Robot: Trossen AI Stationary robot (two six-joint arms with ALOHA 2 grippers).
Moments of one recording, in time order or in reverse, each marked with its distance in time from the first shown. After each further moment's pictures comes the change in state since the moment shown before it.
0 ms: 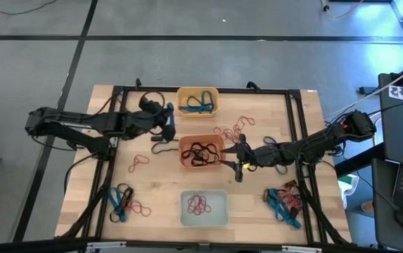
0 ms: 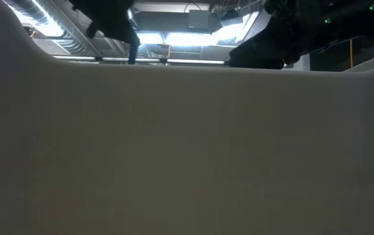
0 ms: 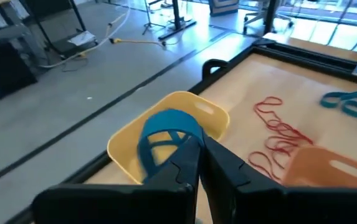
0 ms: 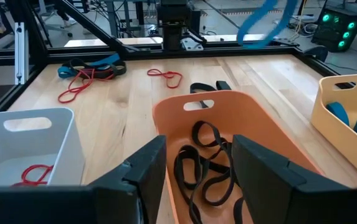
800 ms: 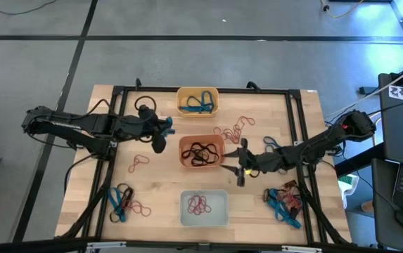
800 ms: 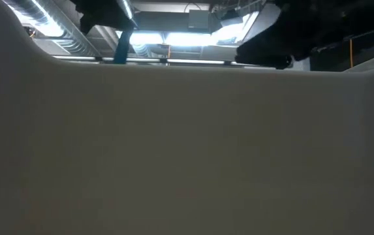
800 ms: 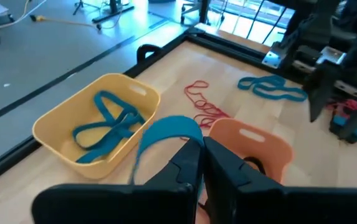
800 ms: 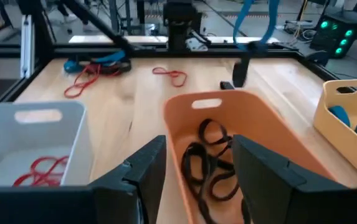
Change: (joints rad) left arm -0.112 -0.121 0.001 -0.111 0.191 -0.119; right arm 0.067 0.000 0.000 -0.005 0.071 -0.013
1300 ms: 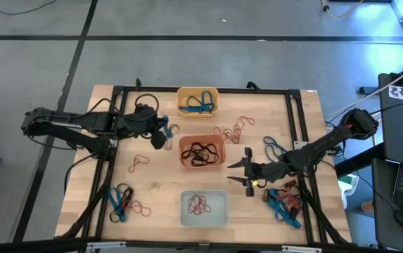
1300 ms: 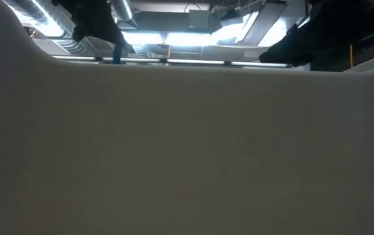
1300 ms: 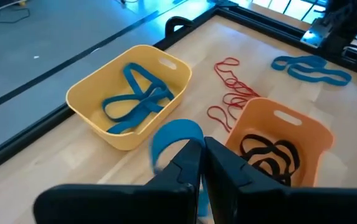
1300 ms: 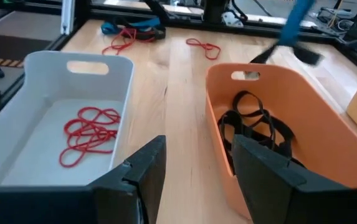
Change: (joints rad) left arm 0.056 0.000 0.000 -0.133 -0.001 -0.074; right arm 0.141 -0.049 -0.001 -0.176 0.026 0.011
